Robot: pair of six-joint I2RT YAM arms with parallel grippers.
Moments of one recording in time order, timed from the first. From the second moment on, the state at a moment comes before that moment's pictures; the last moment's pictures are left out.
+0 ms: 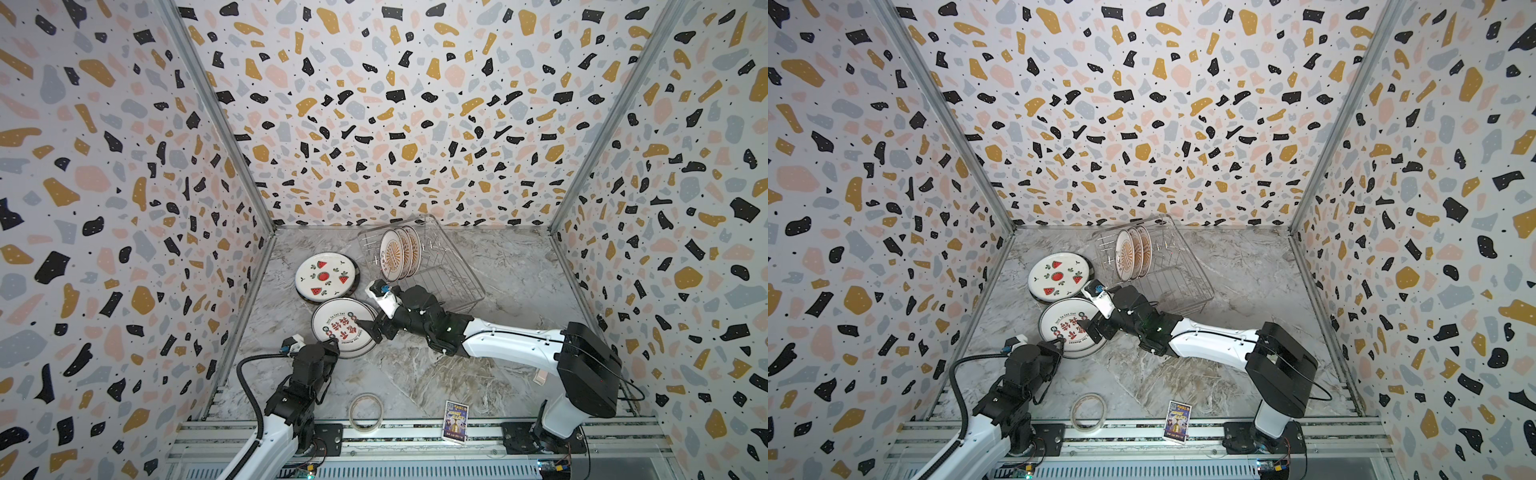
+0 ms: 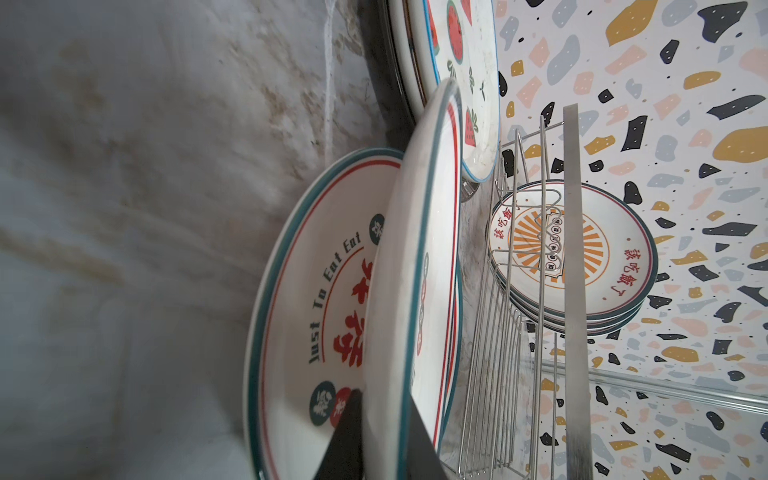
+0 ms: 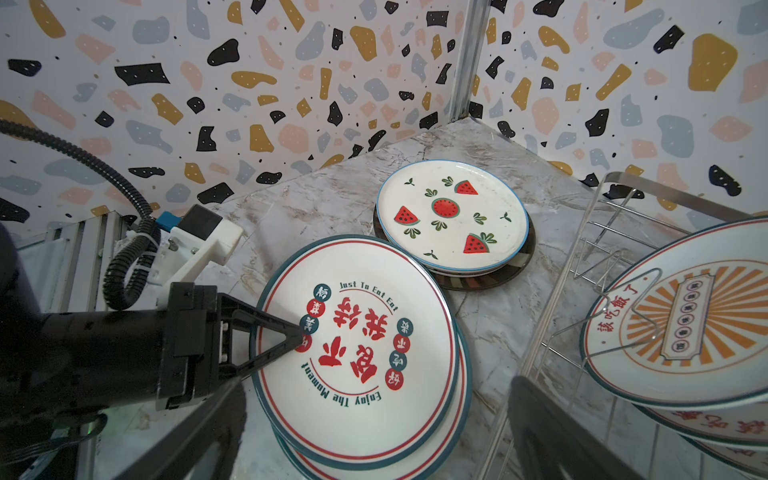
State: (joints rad) left arm -0.33 0.49 0.03 -0.07 -0.13 -1.34; right arm 1.06 1.66 1.10 0.22 -0.04 0.00
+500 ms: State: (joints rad) left arm -0.33 0.48 0.02 -0.07 -0.19 -1.33; right arm 1.07 1.66 1.10 0.21 -0.02 -0.01
